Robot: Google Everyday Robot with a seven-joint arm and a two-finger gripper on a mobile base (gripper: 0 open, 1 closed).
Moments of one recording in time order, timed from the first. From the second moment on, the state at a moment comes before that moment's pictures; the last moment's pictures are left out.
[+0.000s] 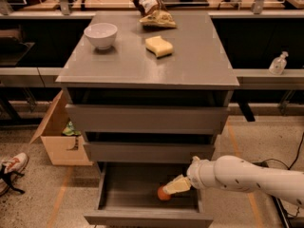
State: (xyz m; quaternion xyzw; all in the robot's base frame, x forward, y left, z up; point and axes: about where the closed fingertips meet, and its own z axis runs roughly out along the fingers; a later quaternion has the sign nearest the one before) arm 0.517 -0.113 0.496 -0.35 0.87 0.17 0.30
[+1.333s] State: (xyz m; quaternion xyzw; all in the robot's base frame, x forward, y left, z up) arm 0.523 -0.098 0.414 -0.30 0.86 0.20 0.35
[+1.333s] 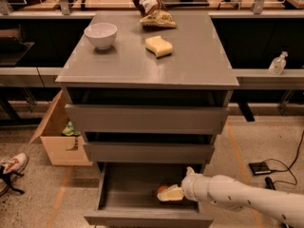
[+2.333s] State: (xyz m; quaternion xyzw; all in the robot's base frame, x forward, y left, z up) arm 0.526 -0.086 0.343 -0.27 0.87 0.22 0.35
